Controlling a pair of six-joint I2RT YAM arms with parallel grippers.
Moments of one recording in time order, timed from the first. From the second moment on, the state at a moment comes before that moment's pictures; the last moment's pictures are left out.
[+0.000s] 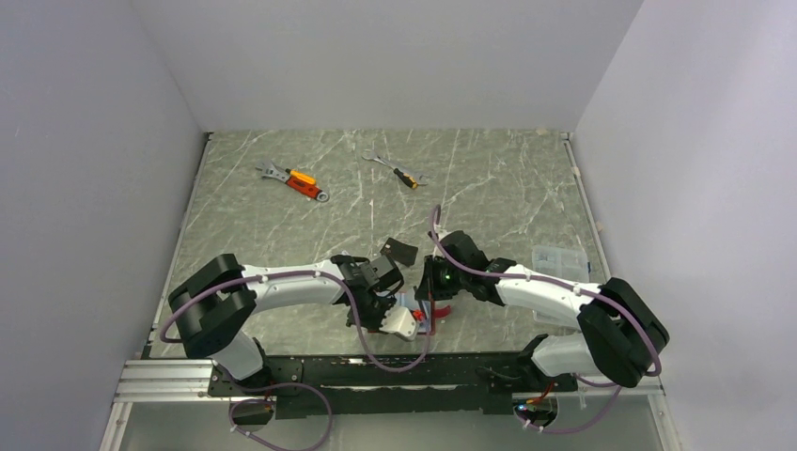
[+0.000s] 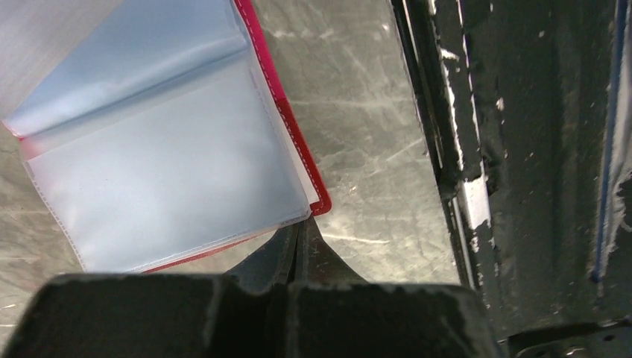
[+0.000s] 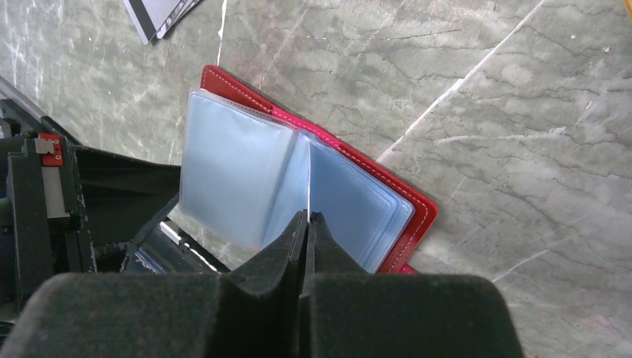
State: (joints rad) left arm -1.04 1.57 0.89 -0.66 0.28 0.89; right arm 0.73 1.31 0.57 -0.11 -0.26 0.61
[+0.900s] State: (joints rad) left arm -1.01 1.37 0.89 -0.65 0.22 0.74; right arm 0.78 1.31 0.57 -0.06 -0.24 0.70
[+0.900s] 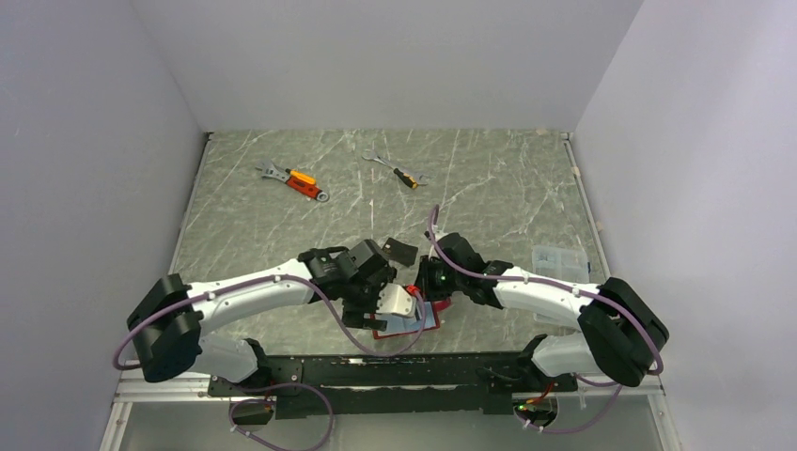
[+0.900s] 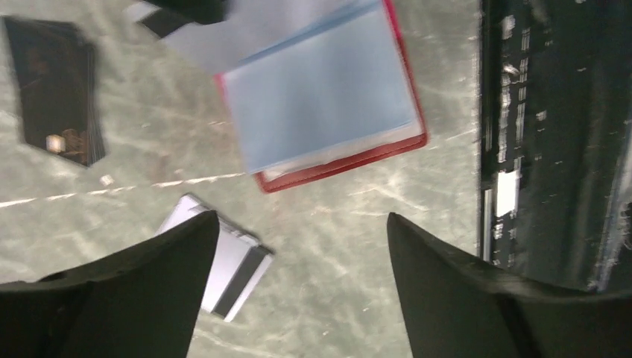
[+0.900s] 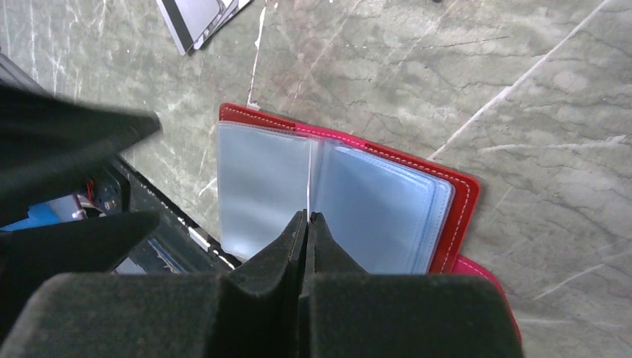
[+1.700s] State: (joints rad) left arm -0.90 1.27 0.86 -0.57 0.21 0.75; right arm 0.79 1.31 0.56 -0.06 -0.22 0.70
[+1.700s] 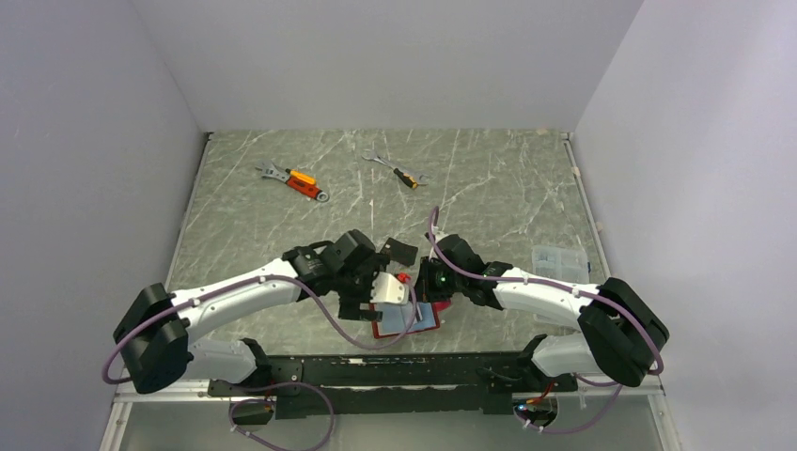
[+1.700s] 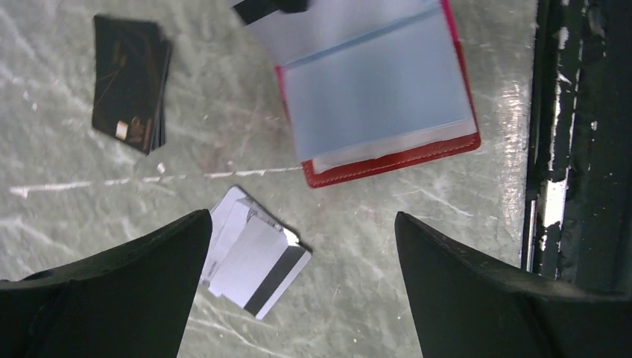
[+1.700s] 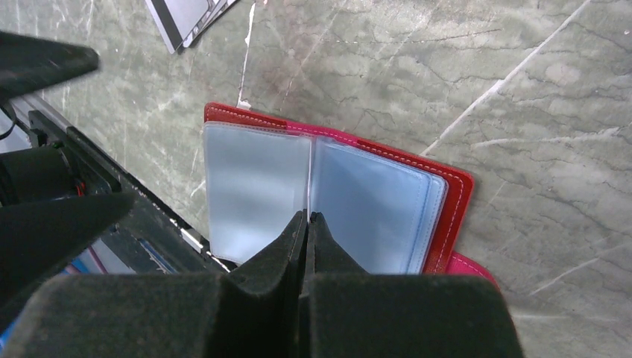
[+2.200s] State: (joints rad) left arm -1.08 1.36 0.80 -0.45 0.21 1.02; right arm 0.79 1.33 0.56 -0.06 -0.22 0.72
